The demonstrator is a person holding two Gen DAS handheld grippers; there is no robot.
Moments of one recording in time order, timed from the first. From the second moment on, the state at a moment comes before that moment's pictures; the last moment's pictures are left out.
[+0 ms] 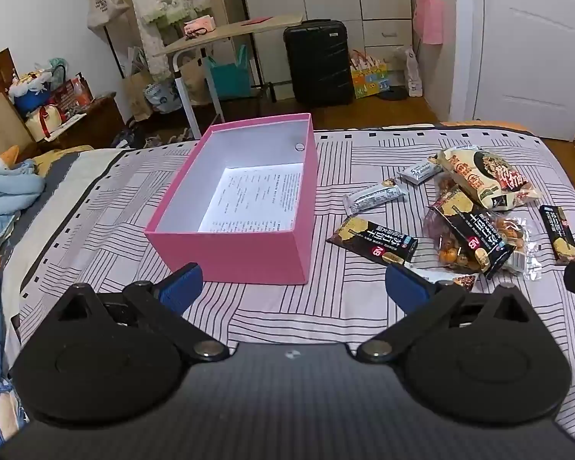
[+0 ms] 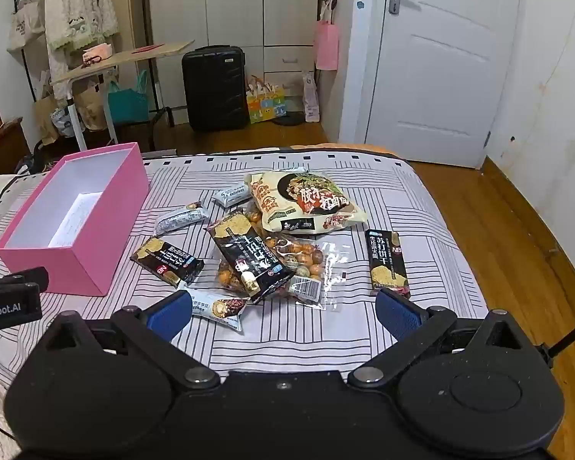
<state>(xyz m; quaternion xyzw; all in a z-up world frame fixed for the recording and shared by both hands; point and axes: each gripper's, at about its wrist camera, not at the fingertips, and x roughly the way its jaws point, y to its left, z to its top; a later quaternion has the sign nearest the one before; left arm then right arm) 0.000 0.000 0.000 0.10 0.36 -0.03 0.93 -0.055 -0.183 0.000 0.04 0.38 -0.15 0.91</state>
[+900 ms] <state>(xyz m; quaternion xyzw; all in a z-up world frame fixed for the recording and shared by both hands) 0.000 0.004 -0.006 0.08 0.35 -0.05 0.93 -0.054 -0.181 -0.005 0.03 0.37 -0.16 0.91</state>
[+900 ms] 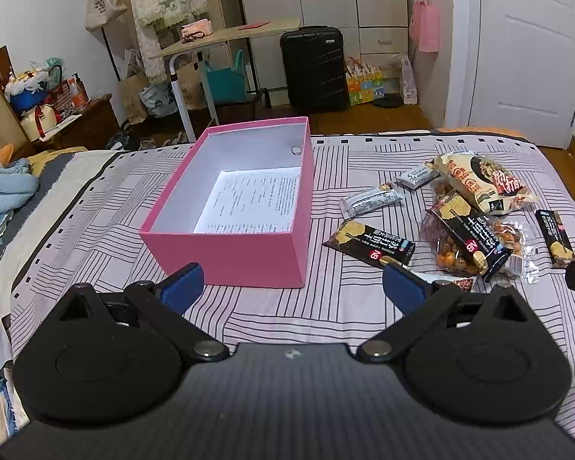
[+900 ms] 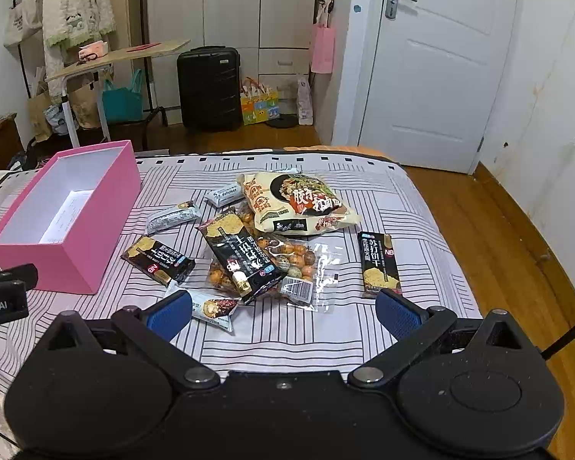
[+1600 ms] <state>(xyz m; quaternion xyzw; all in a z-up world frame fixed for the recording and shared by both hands) -0.004 0.010 -0.008 0.08 0.37 -0.06 0.93 -0.059 -0.180 -0.006 0.02 0.37 -0.16 0.92</state>
